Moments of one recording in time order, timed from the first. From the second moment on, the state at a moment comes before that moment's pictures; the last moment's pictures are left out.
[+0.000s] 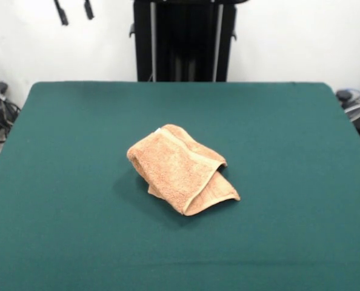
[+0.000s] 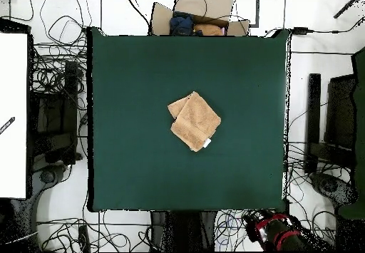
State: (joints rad) arm -1.33 -1.01 0.26 2.43 -0.09 0.29 0.34
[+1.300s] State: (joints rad) arm -1.15 -1.31 0.18 2.65 0.09 0.28 0.34
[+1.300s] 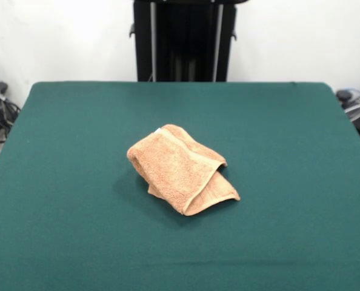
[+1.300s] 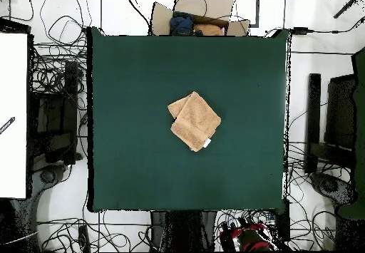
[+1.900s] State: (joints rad) arm -1.11 -1.33 0.16 2.65 0.10 0.28 0.34
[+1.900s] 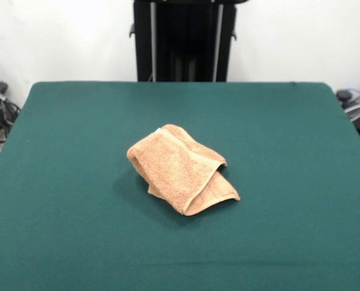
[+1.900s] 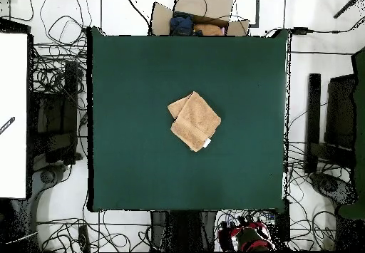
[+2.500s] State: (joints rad) arm -1.10 -1.33 0.13 2.63 0.10 0.28 0.34
